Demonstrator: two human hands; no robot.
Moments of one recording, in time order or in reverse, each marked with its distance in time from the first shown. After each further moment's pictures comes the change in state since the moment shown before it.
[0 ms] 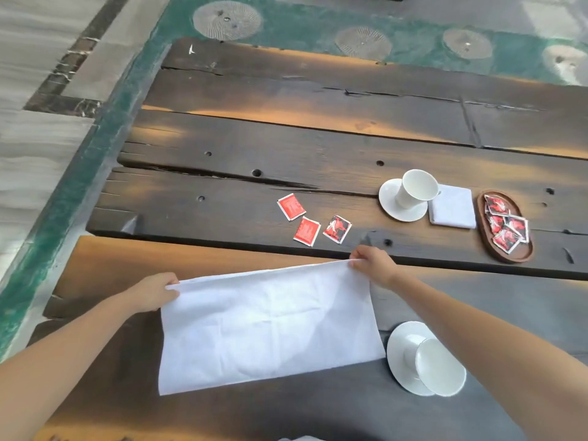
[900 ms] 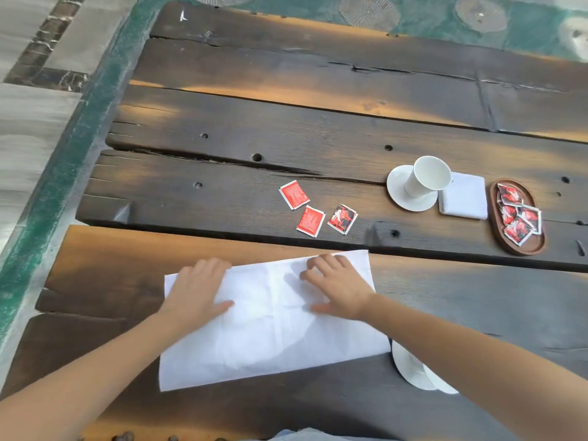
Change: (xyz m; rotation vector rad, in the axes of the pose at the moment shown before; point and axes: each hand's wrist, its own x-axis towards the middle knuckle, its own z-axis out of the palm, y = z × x) left_hand -0.018 0.061 0.056 0.490 0.424 0.428; right_hand -0.026 -0.033 0.069 -0.703 -0.037 -0.674
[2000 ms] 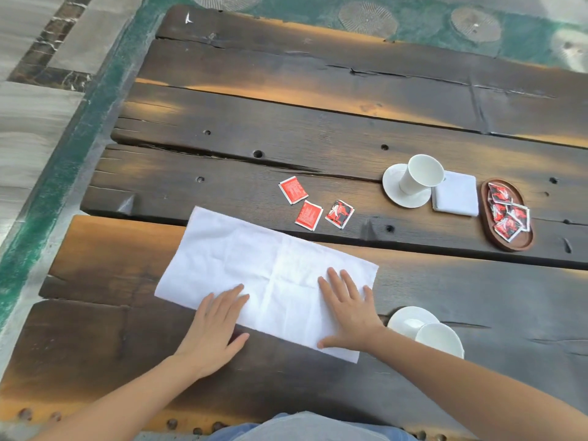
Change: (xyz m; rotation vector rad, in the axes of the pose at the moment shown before) left_hand -0.064 0.043 0.046 -0.077 -0.131 0.067; right_hand -0.056 -0.029 0.045 0.028 -0.297 0.392
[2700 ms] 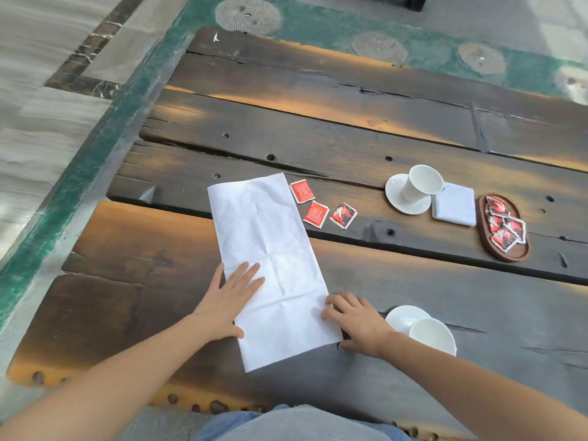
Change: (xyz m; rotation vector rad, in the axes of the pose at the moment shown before) left_hand 0.016 0.002 -0.009 0.314 -0.105 0.081; right_hand -0.024 0.018 0.012 -0.090 0.092 -0.343
